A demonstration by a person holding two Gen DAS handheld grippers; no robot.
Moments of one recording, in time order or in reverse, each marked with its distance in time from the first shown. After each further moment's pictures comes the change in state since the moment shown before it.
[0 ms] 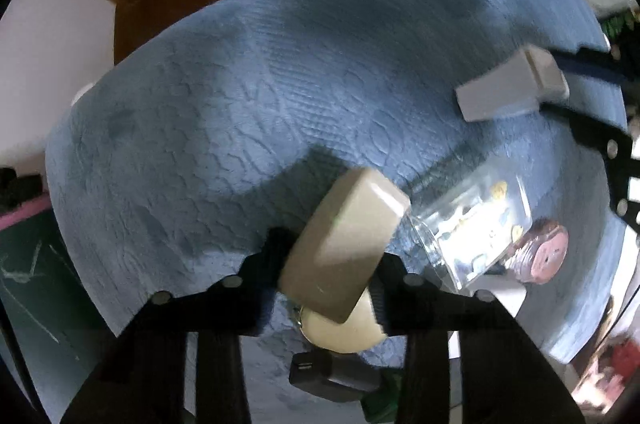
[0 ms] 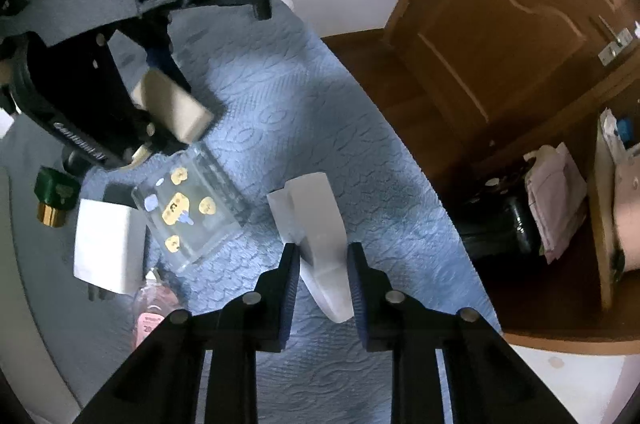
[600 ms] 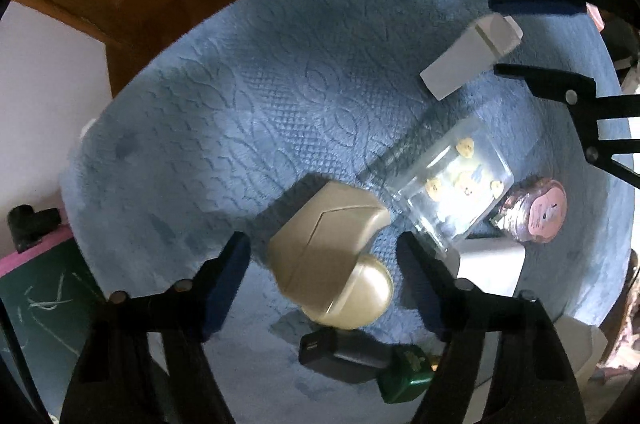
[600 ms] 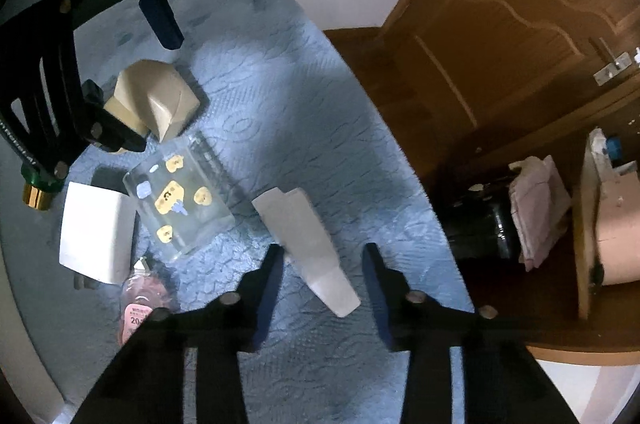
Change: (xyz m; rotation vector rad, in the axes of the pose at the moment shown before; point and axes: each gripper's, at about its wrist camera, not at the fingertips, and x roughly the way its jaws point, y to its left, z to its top) left arm -0.021 -0.041 -0.008 0.166 -0.019 0.052; right arm 0.002 0.011 0.002 -0.075 0.033 -0.068
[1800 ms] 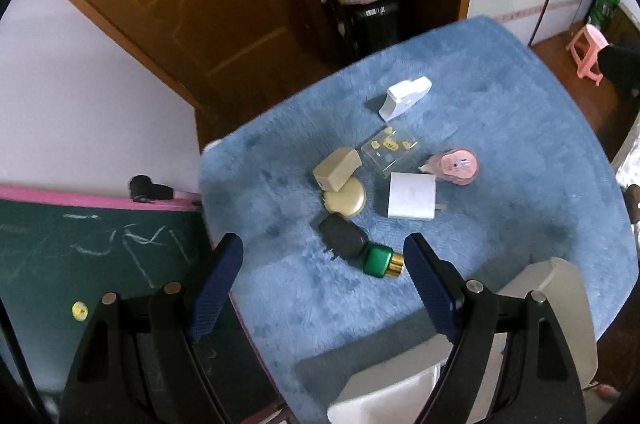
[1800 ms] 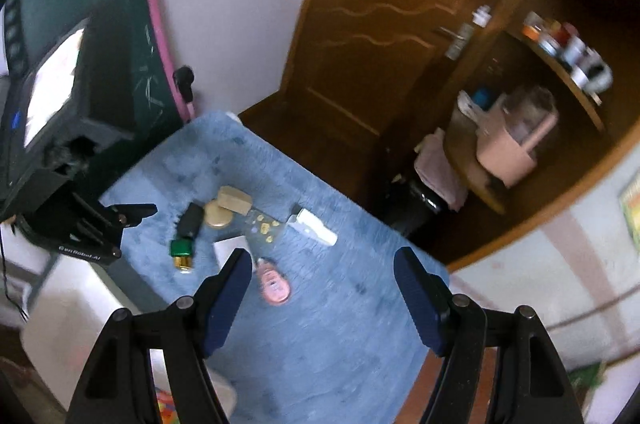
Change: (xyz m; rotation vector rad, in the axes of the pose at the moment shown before) left arm -0.161 -0.067 -0.133 -0.035 -0.360 0.264; right arm -0.275 0.064 -0.039 0.404 -0.187 -0.226
